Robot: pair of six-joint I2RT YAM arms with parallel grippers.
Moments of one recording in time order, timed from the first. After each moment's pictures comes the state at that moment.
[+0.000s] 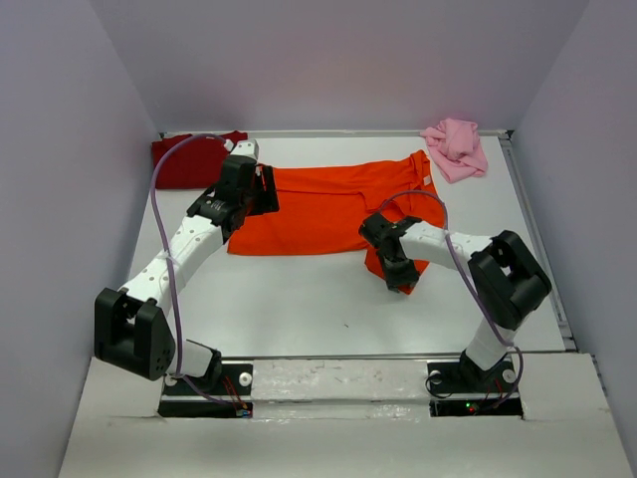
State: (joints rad) left arm -0.37 1.37 1.13 -0.40 -0.17 -0.35; right arm 0.66 1.73 1.07 -0.87 0.31 0.46
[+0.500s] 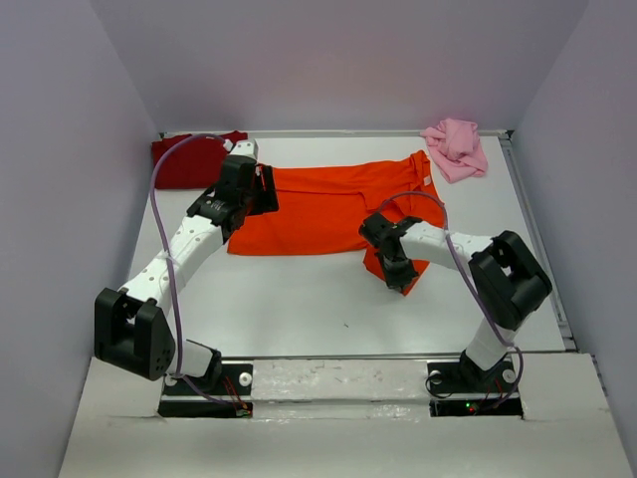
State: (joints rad) left arm -0.37 1.37 1.13 -0.40 -0.18 -0.35; right arm 0.66 1.73 1.07 -0.86 0.26 0.44
